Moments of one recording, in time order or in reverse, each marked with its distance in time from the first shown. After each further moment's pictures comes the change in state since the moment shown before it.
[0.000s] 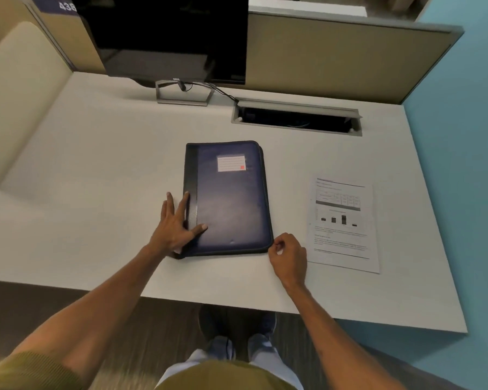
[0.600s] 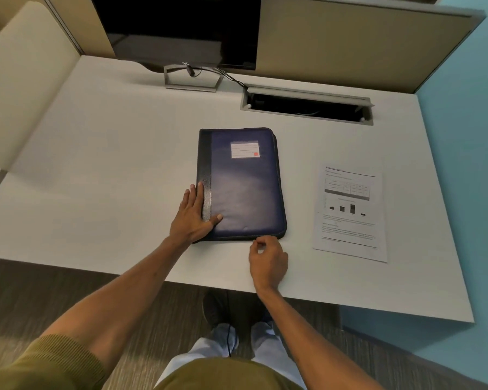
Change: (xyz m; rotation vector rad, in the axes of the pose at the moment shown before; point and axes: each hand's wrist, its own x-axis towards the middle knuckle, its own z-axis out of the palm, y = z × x) left_hand -0.014 0.014 0.023 0.051 0.030 0.048; right_hand -0.062 -0.047 0.056 0.072 0.154 0.095
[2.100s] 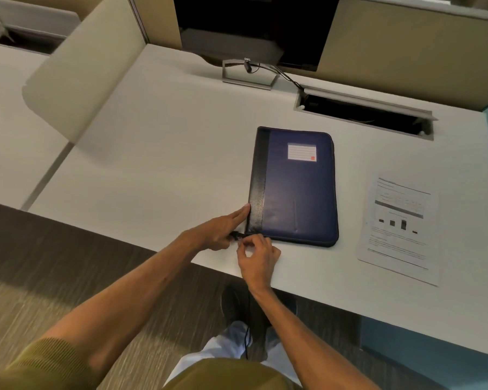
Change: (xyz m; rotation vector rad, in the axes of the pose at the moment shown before) left_hand -0.037 -0.061 -0.023 0.163 -0.363 0.317; right_hand -0.064 -0.054 0.083 0.075 -0.261 -0.201
